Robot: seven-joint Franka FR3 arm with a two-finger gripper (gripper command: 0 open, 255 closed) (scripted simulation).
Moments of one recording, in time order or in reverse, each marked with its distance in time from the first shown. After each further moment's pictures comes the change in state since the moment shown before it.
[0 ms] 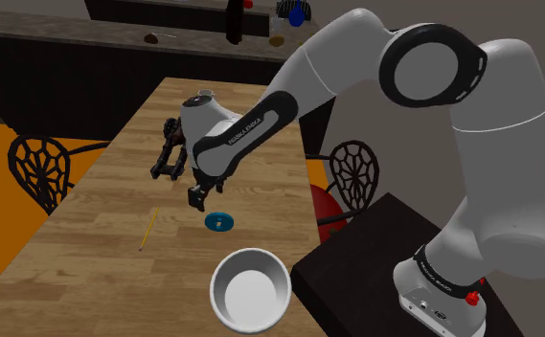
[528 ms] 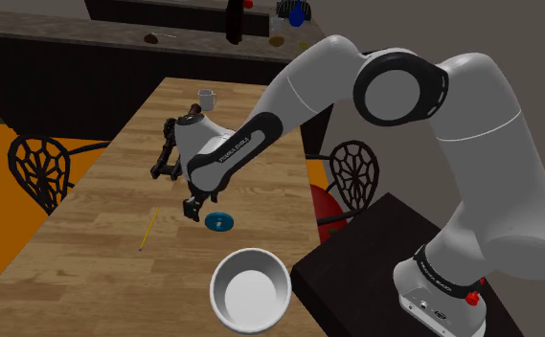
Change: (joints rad) arm 0.035 0.138 -0.015 0.110 -0.022 0.023 0.007
